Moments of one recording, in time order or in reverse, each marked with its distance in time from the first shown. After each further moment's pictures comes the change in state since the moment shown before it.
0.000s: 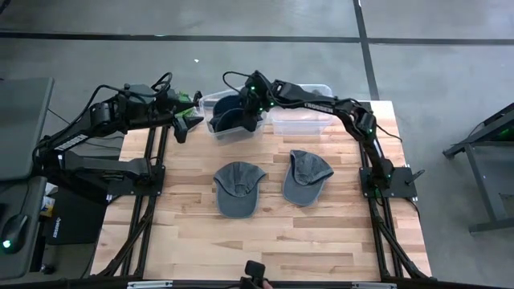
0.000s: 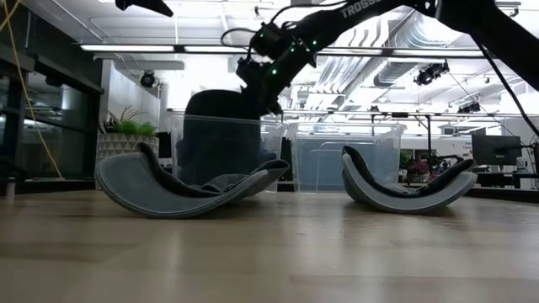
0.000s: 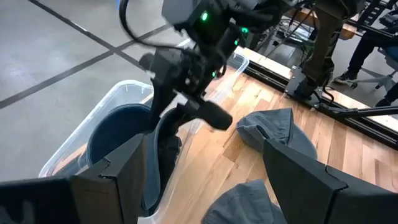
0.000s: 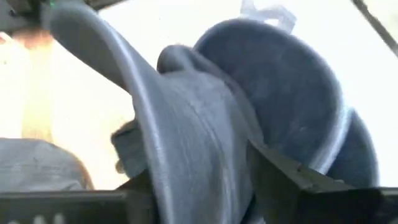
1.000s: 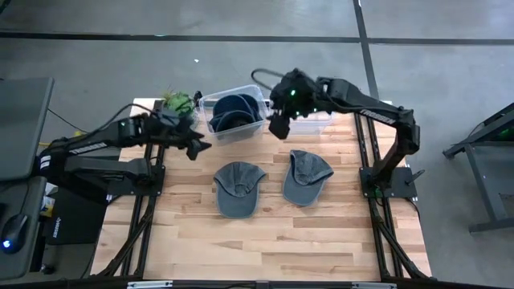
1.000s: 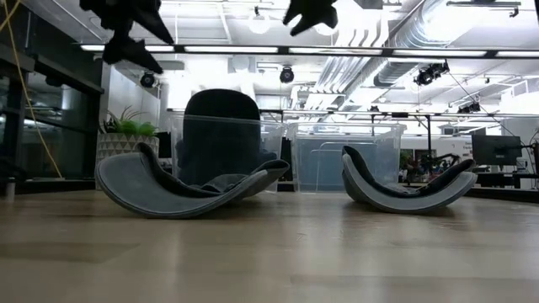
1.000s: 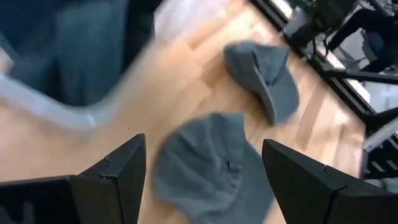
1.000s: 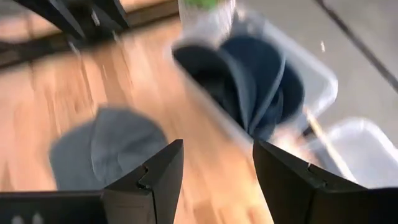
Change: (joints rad) left arm -0.055 -0.058 -0.385 0.119 0.148 -0.325; right arm 0.209 -0.451 0.001 -0.474 0.255 0.245
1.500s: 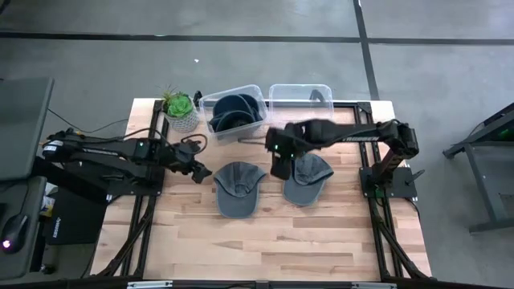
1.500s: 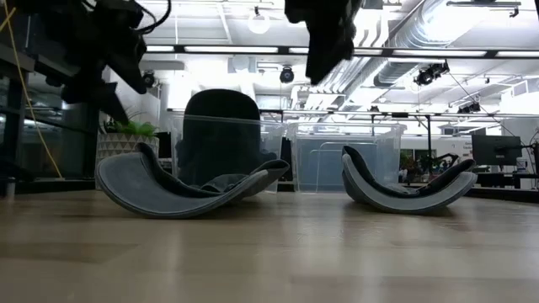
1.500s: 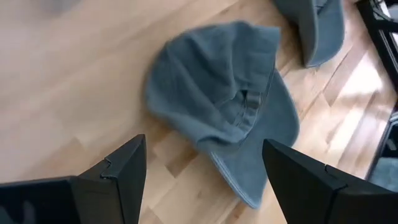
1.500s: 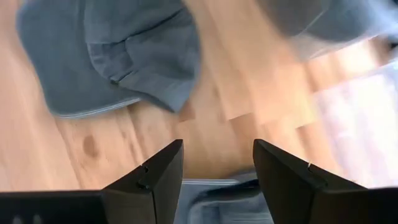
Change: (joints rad) left arm -0.317 0.021 -0.256 0.077 -0.127 -0.405; right arm 0.223 0.023 -0.329 -0.019 0.080 0.150
